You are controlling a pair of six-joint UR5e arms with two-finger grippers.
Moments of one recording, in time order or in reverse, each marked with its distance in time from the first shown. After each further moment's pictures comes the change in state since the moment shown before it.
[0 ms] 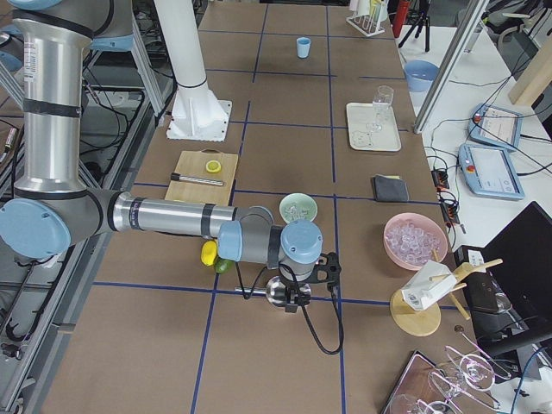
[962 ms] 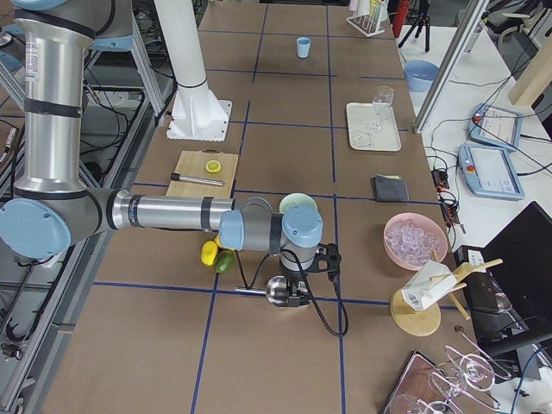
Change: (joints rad) left arm 0.035 0.029 -0.005 0.010 -0.045 -0.002; right arm -0.040 -0.007 0.038 -0.005 -0.050 0.001
